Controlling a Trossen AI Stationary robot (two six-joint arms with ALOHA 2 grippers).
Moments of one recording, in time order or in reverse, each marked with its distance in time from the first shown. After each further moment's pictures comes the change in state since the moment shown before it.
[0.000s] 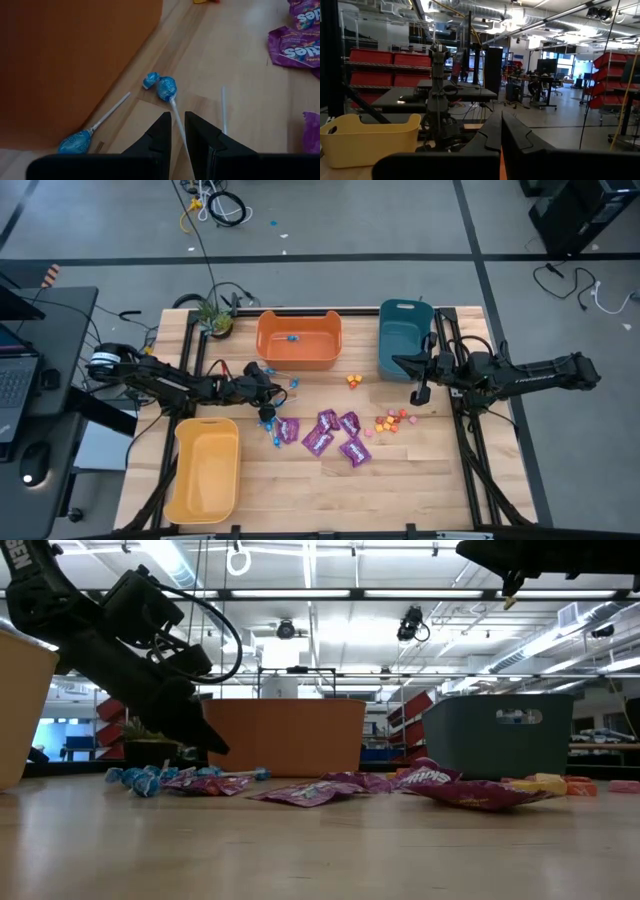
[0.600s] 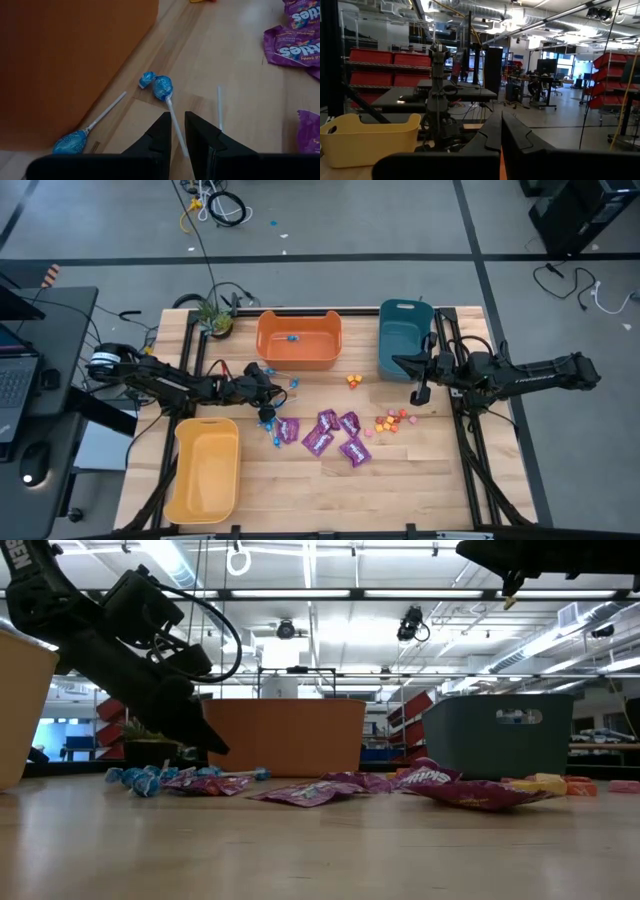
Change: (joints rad) left arm 0.000 0.000 0.000 0.000 0.014 -0.001; right arm 0.000 0.000 0.000 0.000 0.000 -0.003
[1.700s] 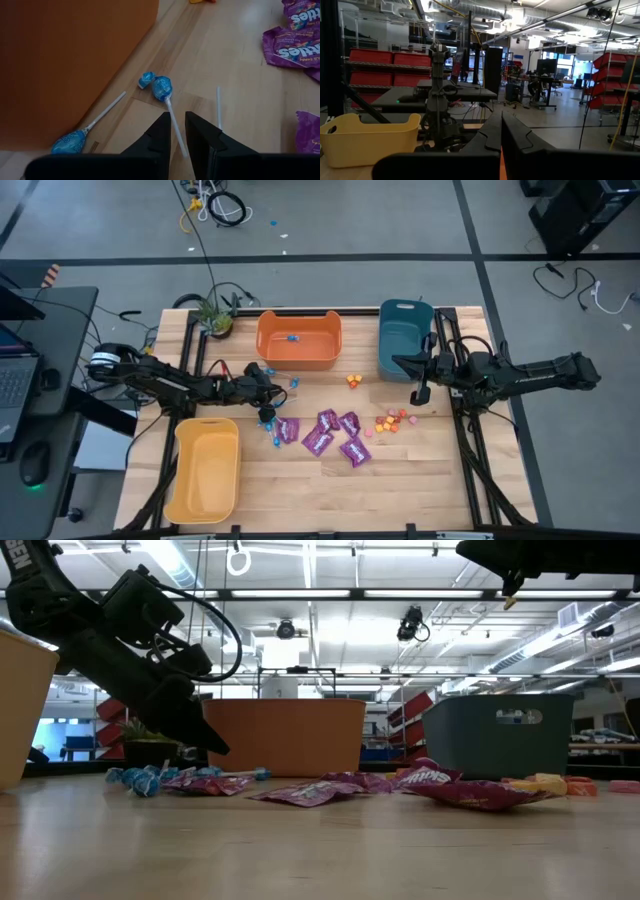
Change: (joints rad) left arm 0.000 0.000 0.000 0.002 0.003 -0.006; right arm 0.000 0.000 0.000 0.000 0.000 0.000
